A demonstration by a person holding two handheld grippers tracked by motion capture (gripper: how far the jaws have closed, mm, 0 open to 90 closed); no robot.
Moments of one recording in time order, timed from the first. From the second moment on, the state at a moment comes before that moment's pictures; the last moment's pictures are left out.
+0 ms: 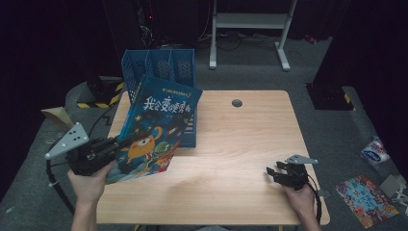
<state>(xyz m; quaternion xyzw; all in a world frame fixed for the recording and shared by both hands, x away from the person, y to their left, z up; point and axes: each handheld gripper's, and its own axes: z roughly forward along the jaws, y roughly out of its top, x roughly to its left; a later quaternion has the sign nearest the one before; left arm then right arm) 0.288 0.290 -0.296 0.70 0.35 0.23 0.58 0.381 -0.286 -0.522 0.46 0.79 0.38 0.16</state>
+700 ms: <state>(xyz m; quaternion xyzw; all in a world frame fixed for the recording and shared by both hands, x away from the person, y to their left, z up) 0.330 0.339 -0.240 0.64 0.40 0.31 0.58 0.379 -0.281 -0.522 0.45 0.80 0.37 0.17</state>
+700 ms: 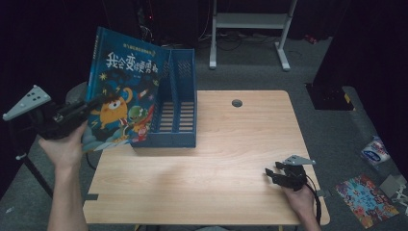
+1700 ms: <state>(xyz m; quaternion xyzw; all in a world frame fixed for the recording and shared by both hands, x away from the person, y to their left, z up) 0.415 0.293 -0.295 0.58 0.46 0.32 0.59 0.377 -0.278 -0.522 0.44 0.80 0.36 0.18</state>
